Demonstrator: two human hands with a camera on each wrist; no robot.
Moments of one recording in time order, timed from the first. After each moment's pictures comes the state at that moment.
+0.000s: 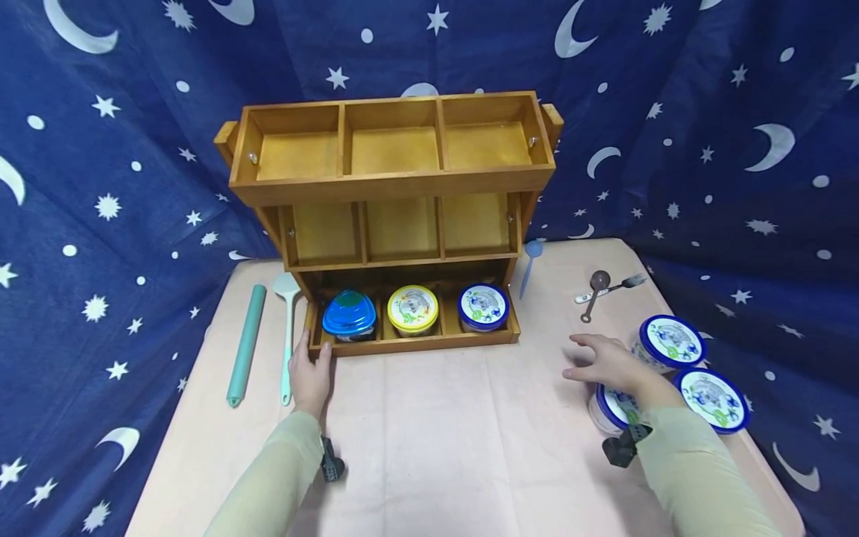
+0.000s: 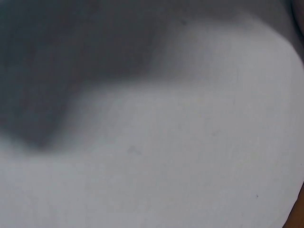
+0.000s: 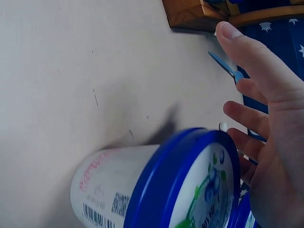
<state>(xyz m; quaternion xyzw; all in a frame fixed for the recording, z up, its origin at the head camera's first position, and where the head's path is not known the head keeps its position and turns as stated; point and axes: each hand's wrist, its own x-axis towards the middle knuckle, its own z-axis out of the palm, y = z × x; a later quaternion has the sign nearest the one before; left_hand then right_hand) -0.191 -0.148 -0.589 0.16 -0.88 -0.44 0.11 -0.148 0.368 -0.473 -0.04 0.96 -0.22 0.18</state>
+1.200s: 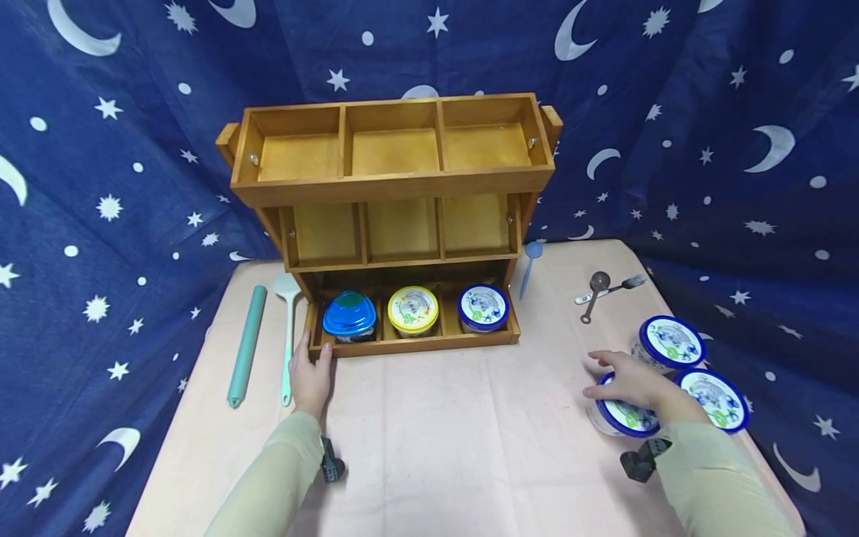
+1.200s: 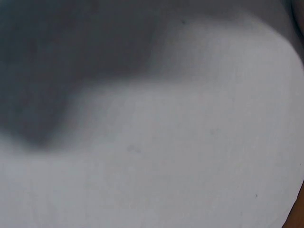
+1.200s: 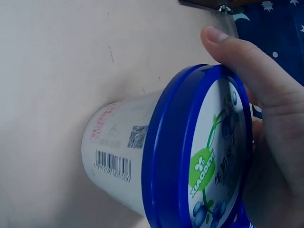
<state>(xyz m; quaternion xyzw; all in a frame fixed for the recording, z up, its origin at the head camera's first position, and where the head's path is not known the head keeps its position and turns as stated) -0.189 -0.149 -0.587 0.16 -0.88 -0.45 0.10 -0.123 0.395 -0.478 -0.04 0.95 -0.21 0.21</state>
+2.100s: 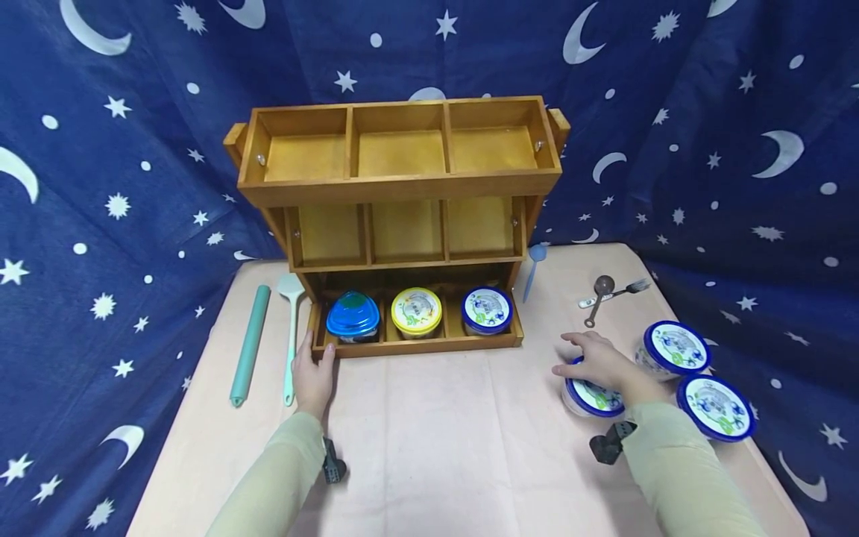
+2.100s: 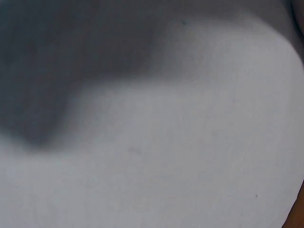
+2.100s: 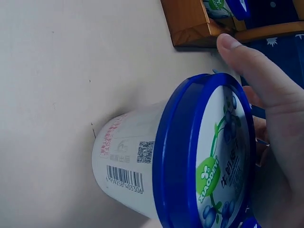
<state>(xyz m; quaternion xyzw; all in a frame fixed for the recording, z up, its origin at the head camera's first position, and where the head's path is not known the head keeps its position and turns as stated) -0.191 -0.150 -0.587 0.16 -0.87 -0.45 0.10 -0.162 0.350 -0.477 -0.05 0.96 -0.20 0.18</state>
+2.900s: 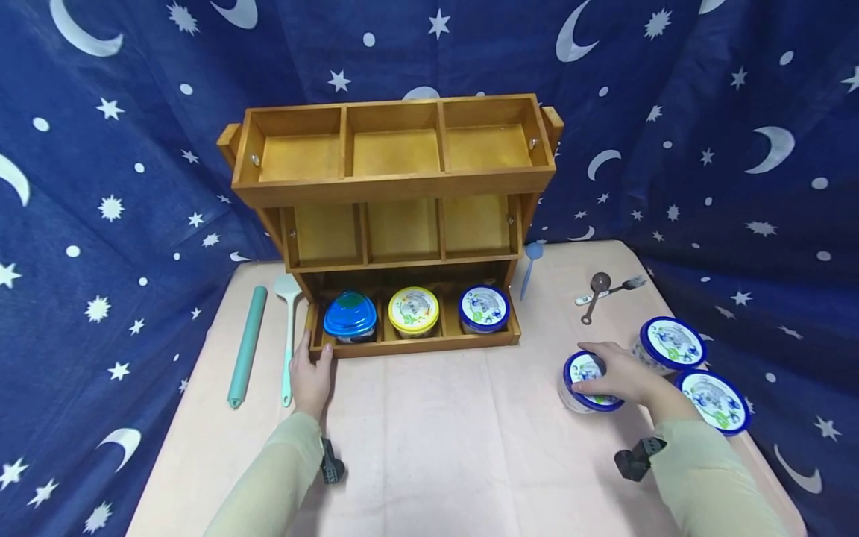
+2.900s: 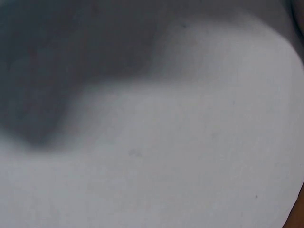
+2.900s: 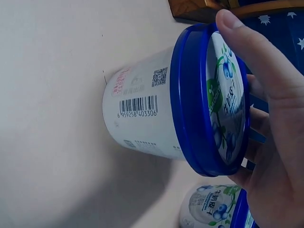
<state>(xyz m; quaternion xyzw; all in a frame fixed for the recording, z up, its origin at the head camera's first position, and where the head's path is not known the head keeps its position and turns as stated) -0.191 -0.149 -0.587 0.17 -0.87 -0.45 0.09 -0.131 0.380 -0.478 -0.03 0.96 -0.23 0.18</state>
